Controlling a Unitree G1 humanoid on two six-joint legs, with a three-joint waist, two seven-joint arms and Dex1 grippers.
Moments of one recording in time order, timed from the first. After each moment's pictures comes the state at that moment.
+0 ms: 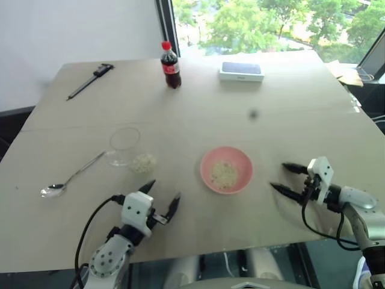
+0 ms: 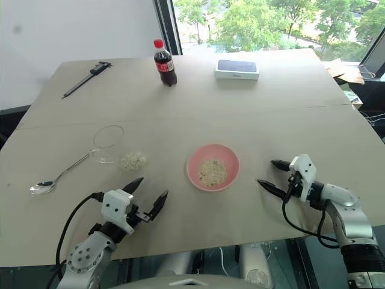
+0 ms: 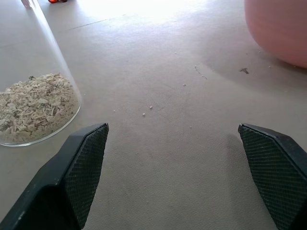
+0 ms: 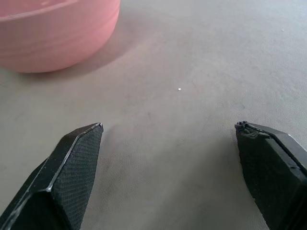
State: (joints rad) left arm 0.45 0.33 0.03 -0.35 -0.14 -0.08 -0.44; right arm -0.05 -0.60 -0.08 0.10 0.40 0.08 1.02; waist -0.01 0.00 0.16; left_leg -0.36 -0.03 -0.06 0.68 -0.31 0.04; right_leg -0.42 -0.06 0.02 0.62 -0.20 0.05
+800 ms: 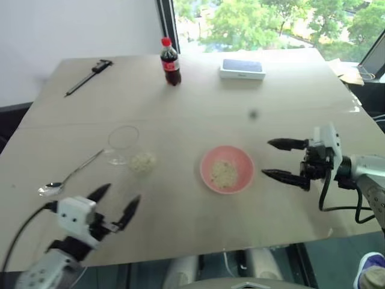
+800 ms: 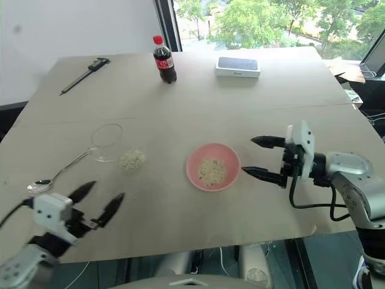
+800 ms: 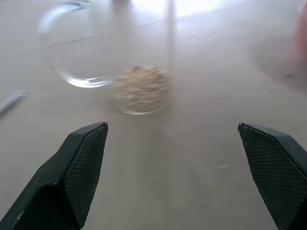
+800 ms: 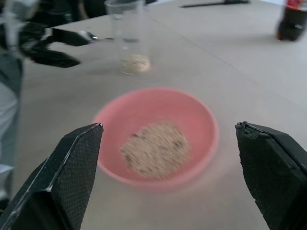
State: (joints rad) left arm 0.61 0.62 0.57 -0.37 -0.54 0.07 -0.65; right arm -0.28 -0.77 -0.04 -0.43 0.72 0.56 1.06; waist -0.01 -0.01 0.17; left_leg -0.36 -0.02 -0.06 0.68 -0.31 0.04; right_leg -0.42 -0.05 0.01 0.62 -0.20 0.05
